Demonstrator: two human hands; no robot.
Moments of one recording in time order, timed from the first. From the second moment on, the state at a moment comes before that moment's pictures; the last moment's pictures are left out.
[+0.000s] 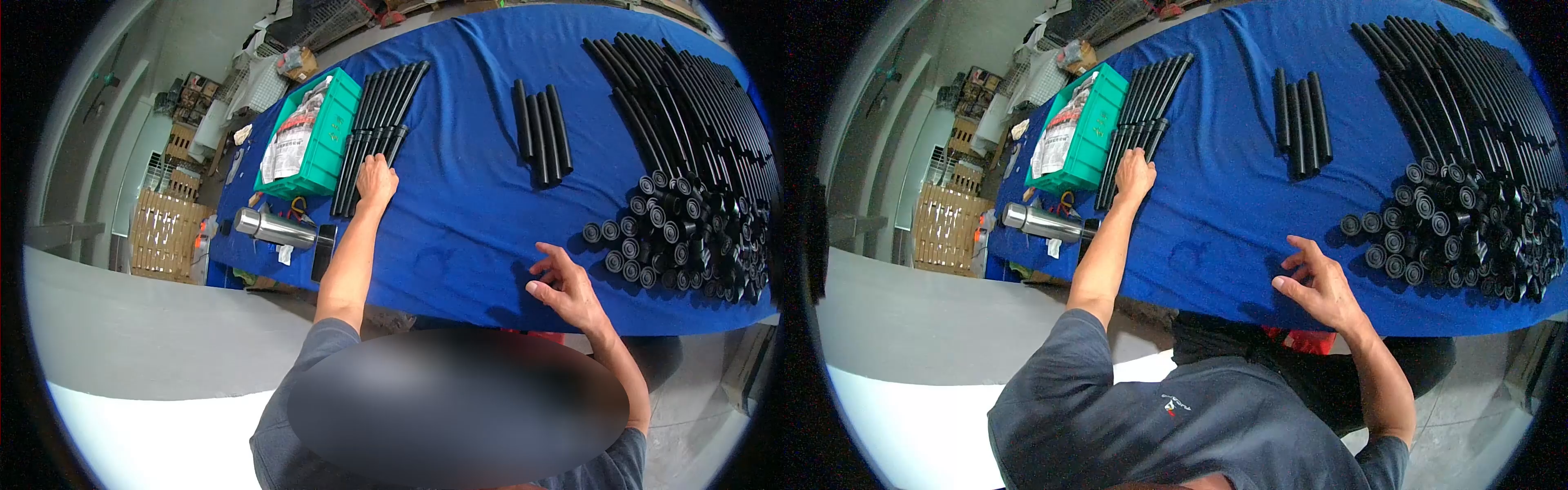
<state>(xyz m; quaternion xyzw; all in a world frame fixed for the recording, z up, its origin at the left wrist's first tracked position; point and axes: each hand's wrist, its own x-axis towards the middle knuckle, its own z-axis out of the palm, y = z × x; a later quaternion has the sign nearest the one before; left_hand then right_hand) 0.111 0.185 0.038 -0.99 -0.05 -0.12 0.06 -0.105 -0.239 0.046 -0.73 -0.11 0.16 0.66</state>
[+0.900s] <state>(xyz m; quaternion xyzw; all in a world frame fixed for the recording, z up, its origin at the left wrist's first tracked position) 0.095 0.179 0.042 -0.98 -0.03 -0.17 0.03 -0.104 -0.236 0.041 -0.73 -0.10 0.16 0.65</state>
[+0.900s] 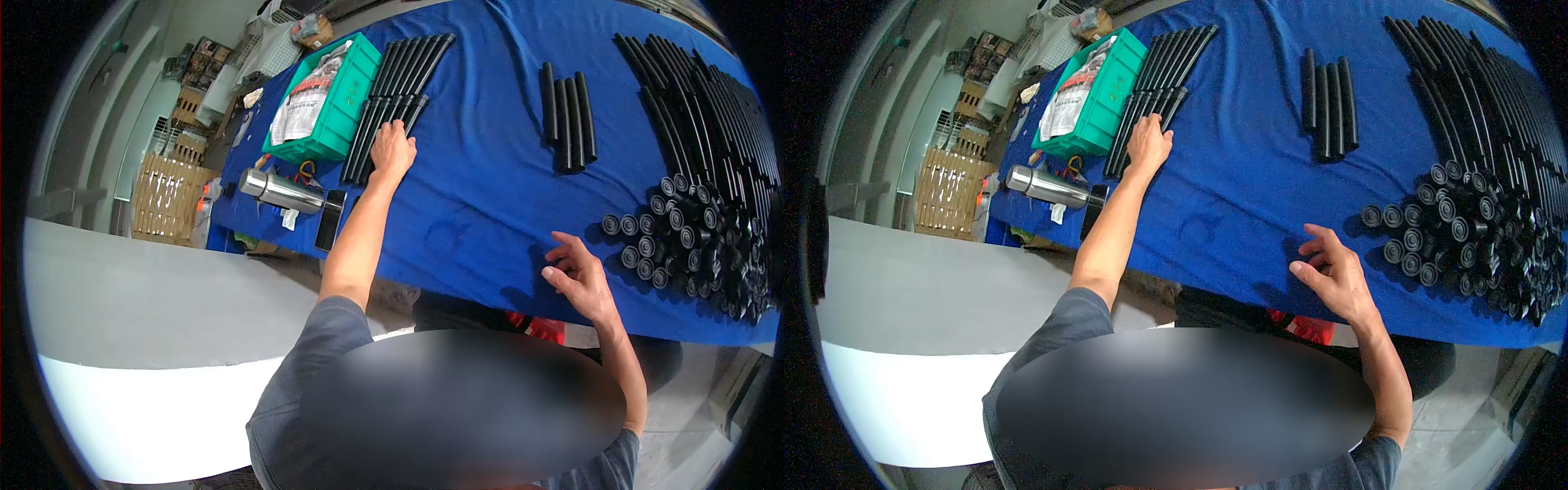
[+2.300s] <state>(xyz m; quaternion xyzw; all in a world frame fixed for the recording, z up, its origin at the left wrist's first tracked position) -0.176 0.465 0.054 -0.47 -0.25 -0.34 -0.78 -0.113 -0.225 0.028 -0.79 -0.02 0.14 0.60</state>
